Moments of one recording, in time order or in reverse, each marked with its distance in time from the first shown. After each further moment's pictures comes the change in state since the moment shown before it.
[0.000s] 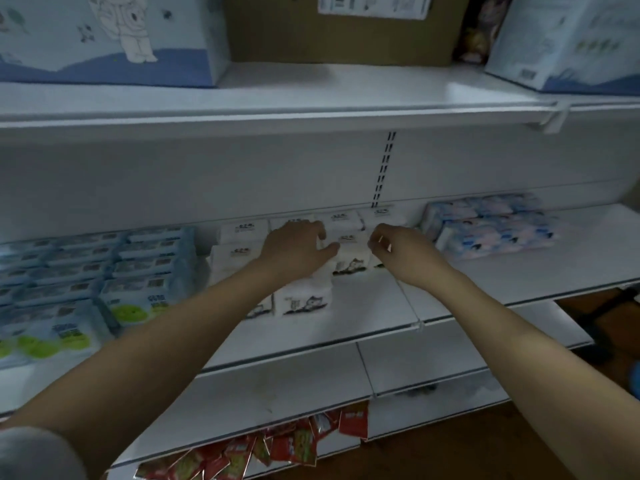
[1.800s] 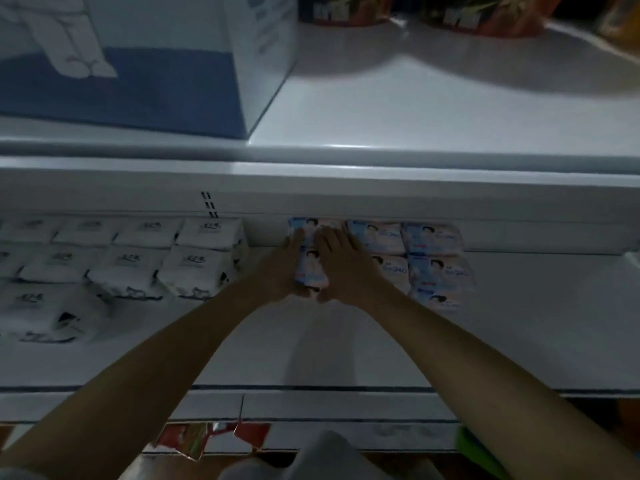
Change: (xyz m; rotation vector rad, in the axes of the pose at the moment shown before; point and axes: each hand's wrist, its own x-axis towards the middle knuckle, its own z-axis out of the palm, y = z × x) left_hand 0.234 0.277 0.173 -0.277 -0.158 -0.217; right_hand 0.101 0.356 -0.047 -0.343 -0.261 -0.433
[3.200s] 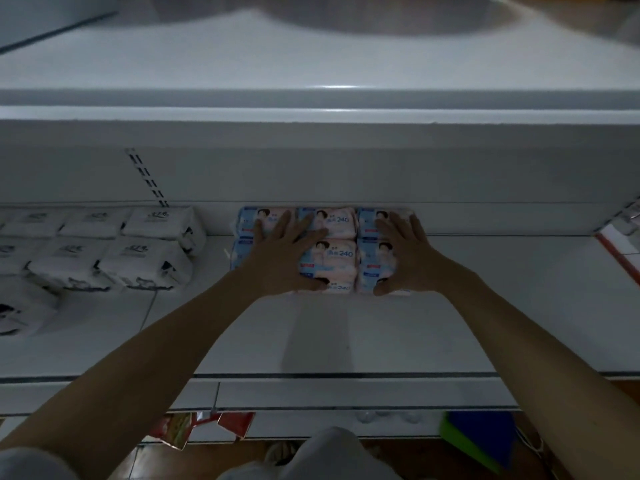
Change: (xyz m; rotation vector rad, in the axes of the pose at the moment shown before) left_hand 0.026 0.069 0.051 0.533 0.059 0.143; right_hand -0.100 0.174 0.003 0.344 -0.190 0.201
